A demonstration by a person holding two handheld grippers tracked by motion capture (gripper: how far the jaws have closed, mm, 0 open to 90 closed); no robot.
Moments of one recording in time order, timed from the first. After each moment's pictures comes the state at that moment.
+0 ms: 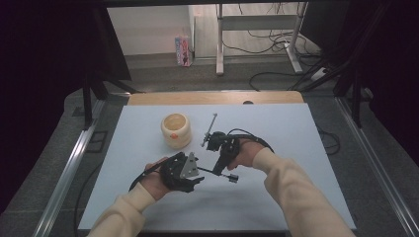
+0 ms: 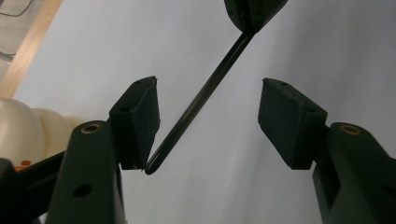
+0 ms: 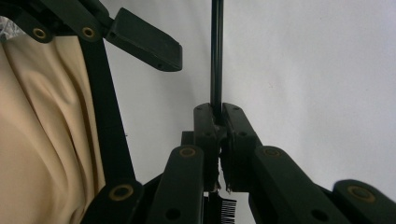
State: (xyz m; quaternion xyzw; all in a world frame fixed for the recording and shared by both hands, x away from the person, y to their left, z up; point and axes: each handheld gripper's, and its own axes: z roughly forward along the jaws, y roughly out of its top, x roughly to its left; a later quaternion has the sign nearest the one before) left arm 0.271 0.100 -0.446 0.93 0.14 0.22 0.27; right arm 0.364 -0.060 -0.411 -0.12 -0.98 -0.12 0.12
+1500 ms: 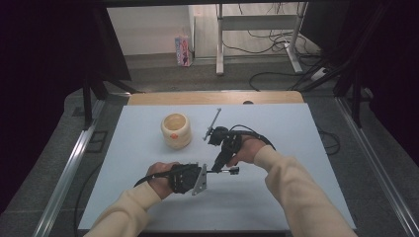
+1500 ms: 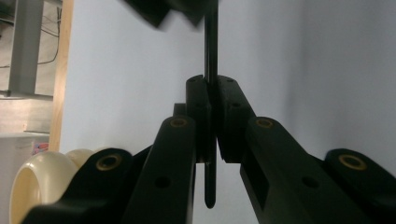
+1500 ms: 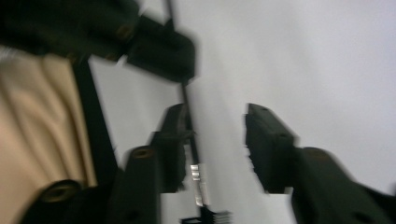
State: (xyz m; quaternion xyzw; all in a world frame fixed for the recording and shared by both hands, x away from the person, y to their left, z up) left arm 0.263 0.079 -0.456 0.94 0.00 0.30 0.19; right arm 0.375 -0.067 -0.402 -0.16 -0.97 -0.15 0.09
